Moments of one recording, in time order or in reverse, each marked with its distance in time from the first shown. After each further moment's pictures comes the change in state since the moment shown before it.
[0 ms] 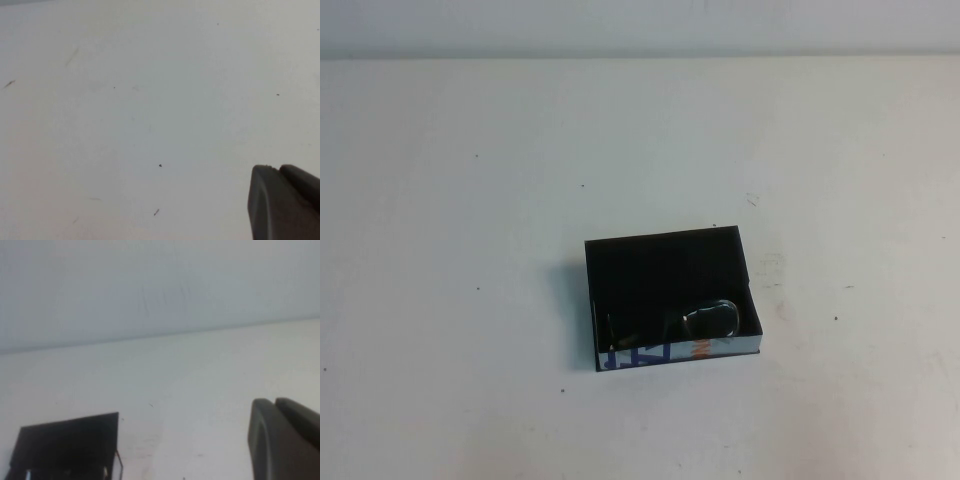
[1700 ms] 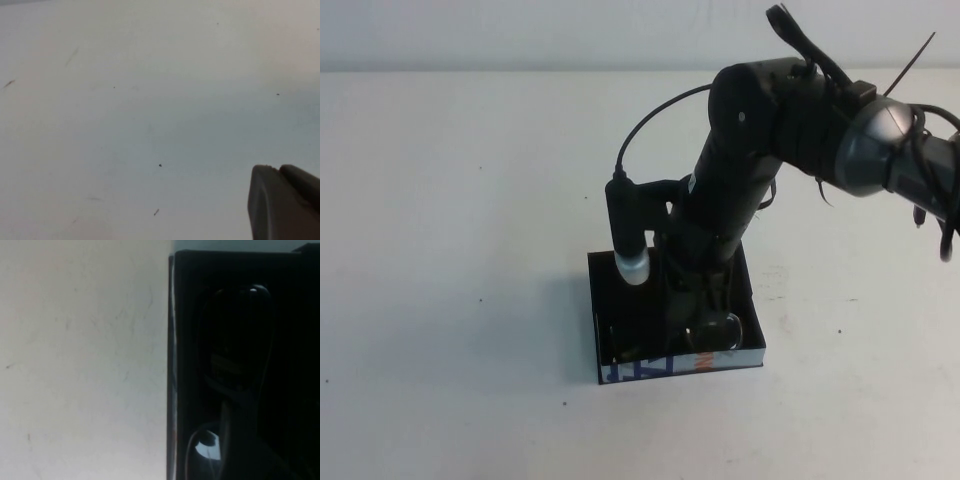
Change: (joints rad) right arm 0.581 2.067 -1.508 -0.010 0.722 -1.130; left arm 0.000 0.000 0.000 0.000 0.000 0.000
